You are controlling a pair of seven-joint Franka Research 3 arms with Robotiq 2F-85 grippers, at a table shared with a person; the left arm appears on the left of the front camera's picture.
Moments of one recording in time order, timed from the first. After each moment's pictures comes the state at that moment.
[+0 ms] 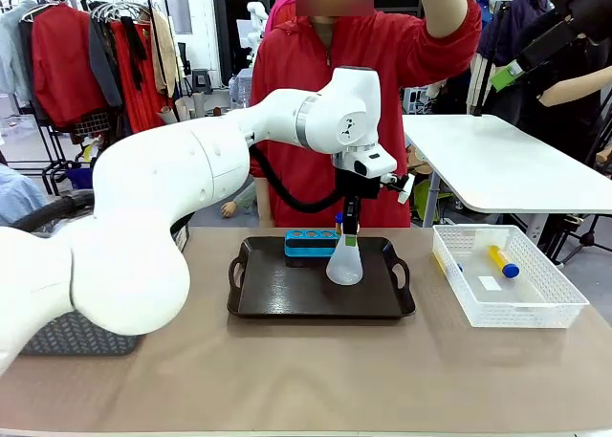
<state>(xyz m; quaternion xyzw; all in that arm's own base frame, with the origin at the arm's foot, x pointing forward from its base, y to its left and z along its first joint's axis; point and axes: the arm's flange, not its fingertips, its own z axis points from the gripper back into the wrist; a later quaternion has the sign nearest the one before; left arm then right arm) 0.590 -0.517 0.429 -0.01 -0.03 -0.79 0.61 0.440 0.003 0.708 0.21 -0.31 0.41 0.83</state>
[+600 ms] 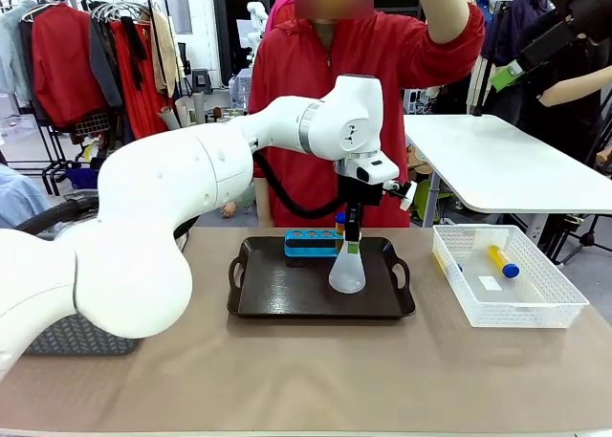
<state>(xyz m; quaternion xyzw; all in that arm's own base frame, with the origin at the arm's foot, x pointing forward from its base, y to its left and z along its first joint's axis) 0.585 -0.523 0.420 -0.02 -0.02 -0.80 0.60 0.440 0.003 0.708 0.21 -0.31 0.41 0.83</state>
